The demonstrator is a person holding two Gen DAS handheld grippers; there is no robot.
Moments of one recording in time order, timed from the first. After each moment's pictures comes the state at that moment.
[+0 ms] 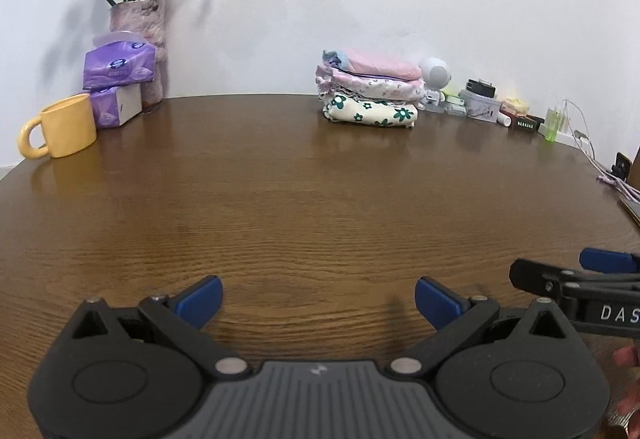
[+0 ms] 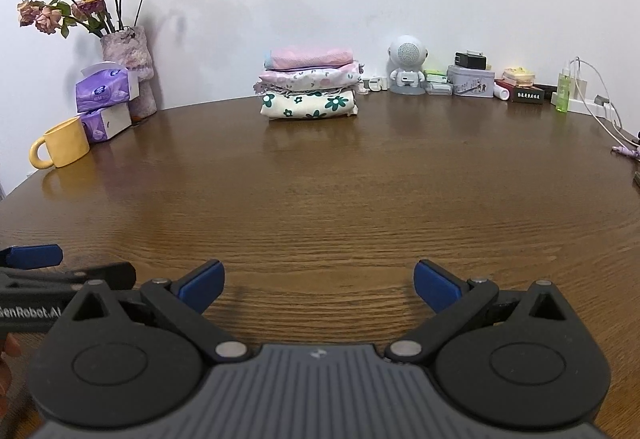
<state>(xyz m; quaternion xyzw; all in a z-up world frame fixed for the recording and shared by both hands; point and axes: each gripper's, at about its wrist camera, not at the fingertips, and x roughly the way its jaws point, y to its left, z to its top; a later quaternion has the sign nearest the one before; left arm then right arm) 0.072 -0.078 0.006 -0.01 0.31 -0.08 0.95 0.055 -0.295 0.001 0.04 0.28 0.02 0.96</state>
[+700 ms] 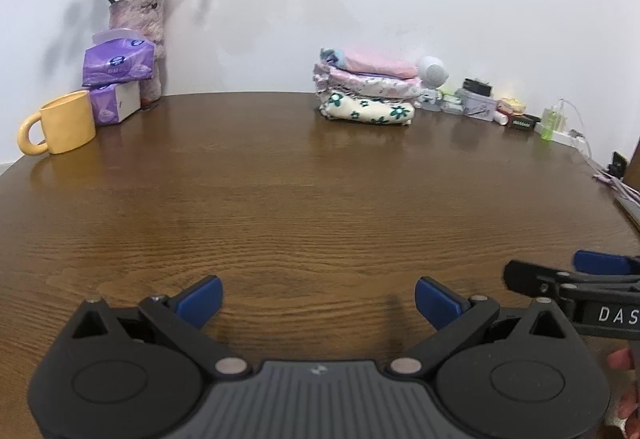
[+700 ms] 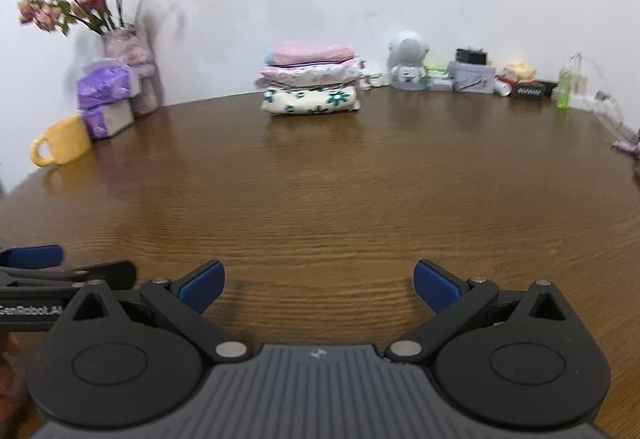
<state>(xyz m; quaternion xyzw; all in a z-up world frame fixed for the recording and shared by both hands) 0.058 -0.078 0.009 -0.01 0.30 -0.09 0.95 0.049 -0.295 0.002 0.05 0.28 0.04 0.96</state>
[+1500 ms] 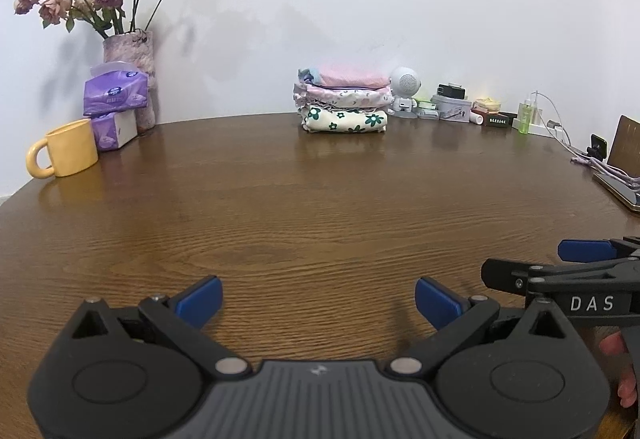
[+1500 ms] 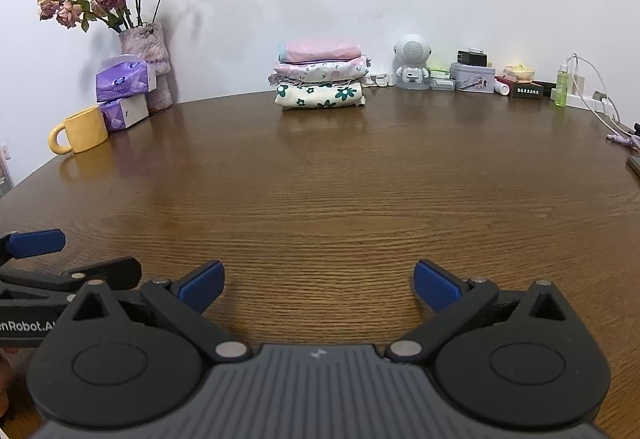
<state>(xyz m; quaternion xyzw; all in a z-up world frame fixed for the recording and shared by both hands) 0.009 -0.084 0.000 0.02 0.26 -0.10 0.96 0.009 -0.290 -0.009 0.04 0.27 0.04 0.96</state>
